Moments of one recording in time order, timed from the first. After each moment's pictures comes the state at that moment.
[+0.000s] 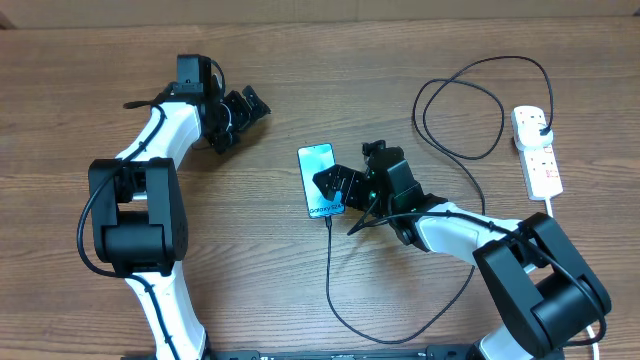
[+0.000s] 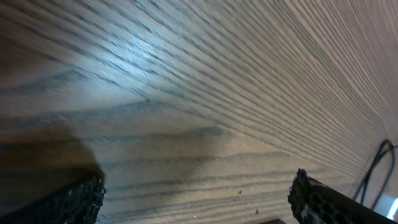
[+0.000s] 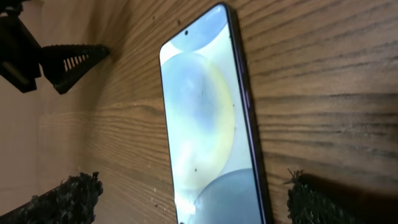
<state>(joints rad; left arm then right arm) -0.01 2.15 1.51 -0.51 0.40 -0.66 0.52 1.77 0.73 0.30 -0.32 0.85</state>
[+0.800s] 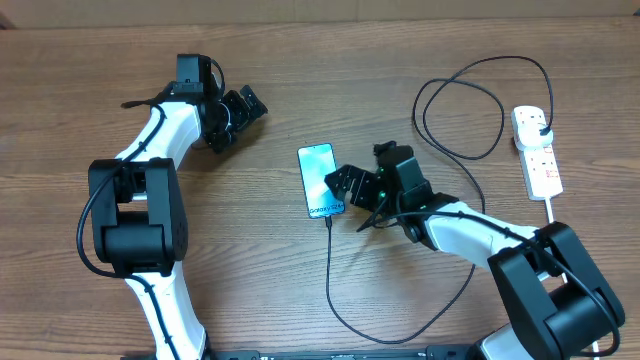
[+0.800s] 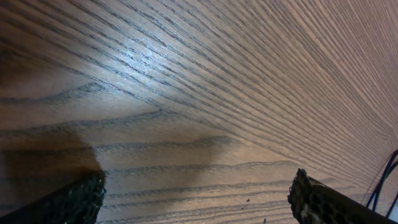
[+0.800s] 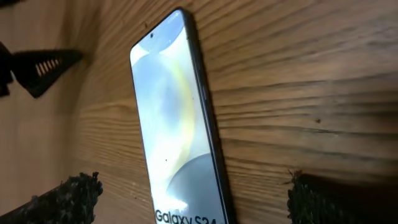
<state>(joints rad) -0.01 2.14 1.51 -0.50 0.36 -0.66 0.47 1.71 0.73 0.17 -0.30 0.86</state>
